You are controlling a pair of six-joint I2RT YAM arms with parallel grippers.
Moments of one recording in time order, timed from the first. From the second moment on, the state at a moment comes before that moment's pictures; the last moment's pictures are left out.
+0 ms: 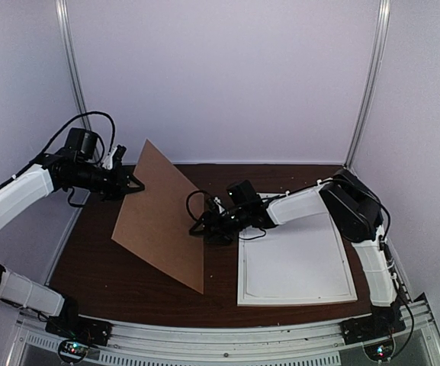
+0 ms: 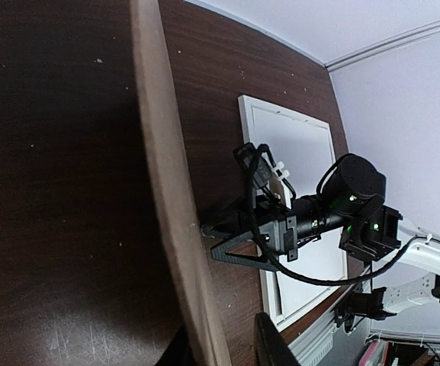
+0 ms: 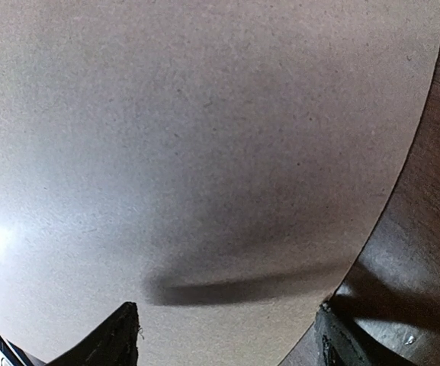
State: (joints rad) left arm -0.29 1.29 1.14 -0.62 0.55 -0.52; right arm 0.78 2.28 1.48 0.13 -0.70 0.86
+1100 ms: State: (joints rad) left arm -0.30 1.17 1.09 -0.50 0.55 -0.65; right arm 0.61 1.88 1.30 -0.19 -0.61 0.68
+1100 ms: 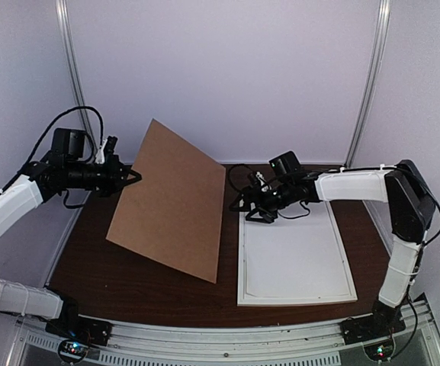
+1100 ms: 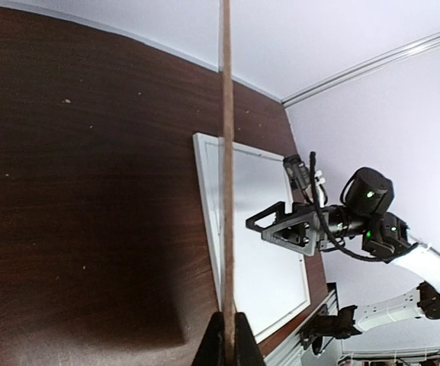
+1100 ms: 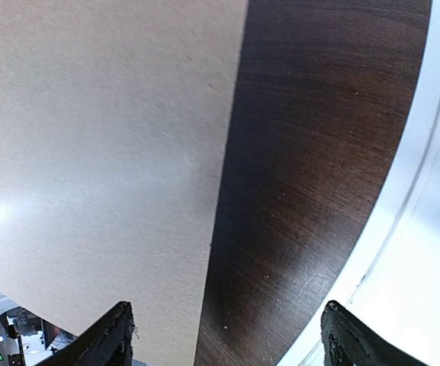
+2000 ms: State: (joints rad) left arm -0.34 1.13 0.78 0.23 0.65 -1.08; right arm 0.52 1.75 1.14 0.24 -0.79 0.93
